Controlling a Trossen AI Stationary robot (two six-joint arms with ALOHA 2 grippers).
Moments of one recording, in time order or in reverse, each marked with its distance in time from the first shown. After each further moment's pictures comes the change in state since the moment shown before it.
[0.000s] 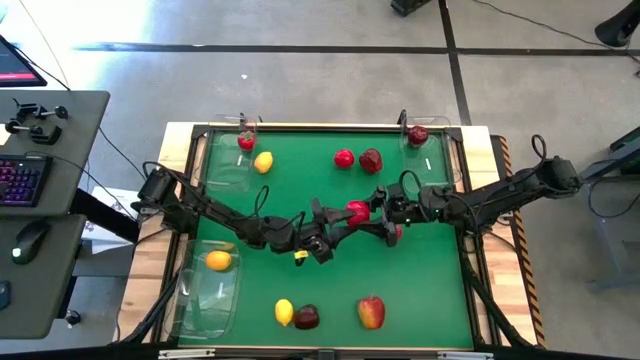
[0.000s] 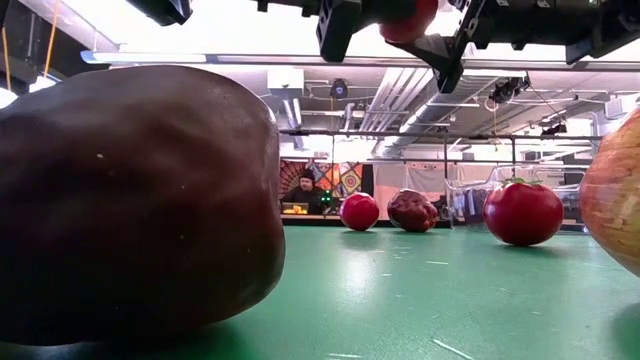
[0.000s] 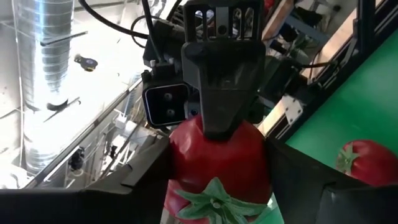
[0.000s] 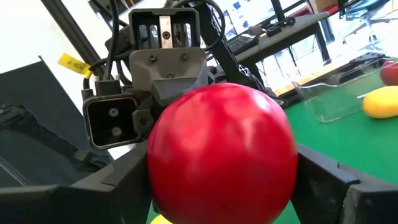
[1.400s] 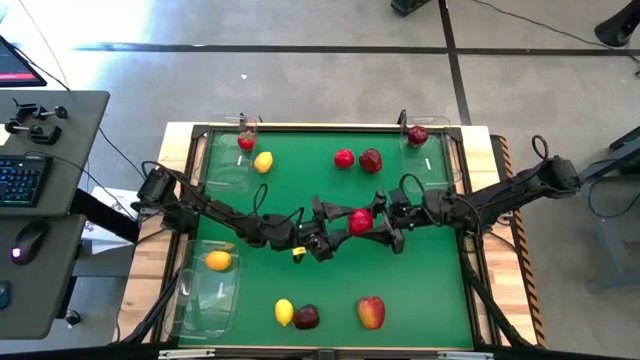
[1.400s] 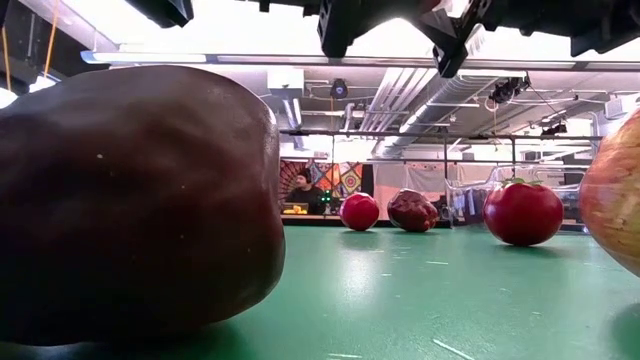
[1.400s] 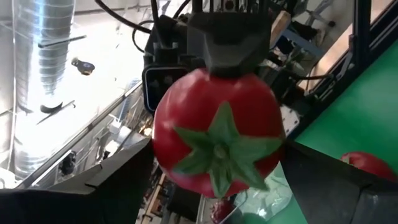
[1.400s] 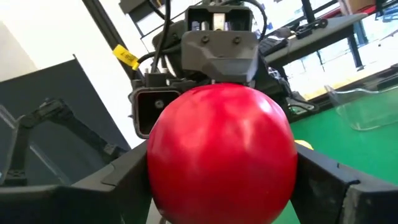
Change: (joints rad) left arm -0.014 -0.010 -0.003 0.022 0.074 -0.031; right arm 0.013 -0.003 0.003 0.033 -0.032 -0.010
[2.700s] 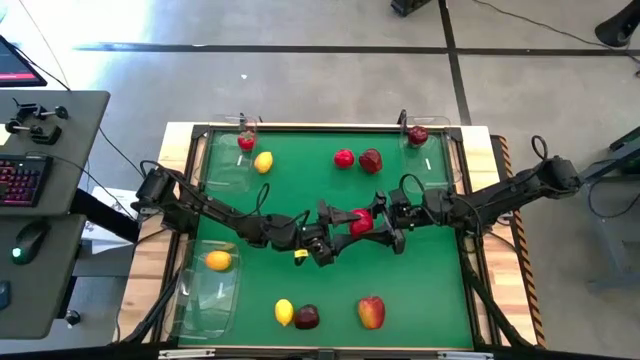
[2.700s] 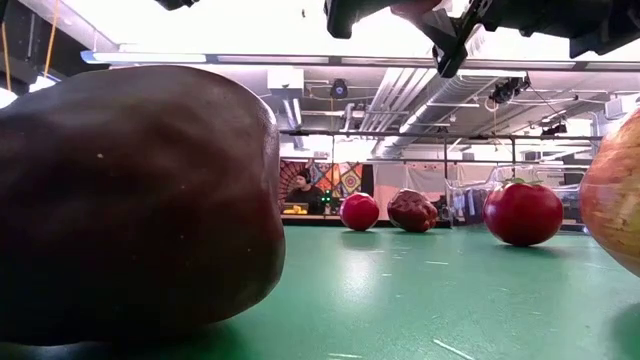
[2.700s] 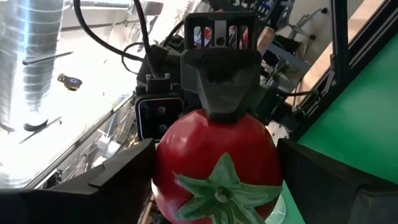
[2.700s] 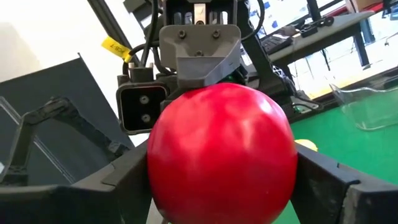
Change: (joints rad) left arm 0.005 -0.003 0.063 -0.109 0.065 -0.002; right arm -0.002 0.002 -0.003 0.020 -0.028 0.003
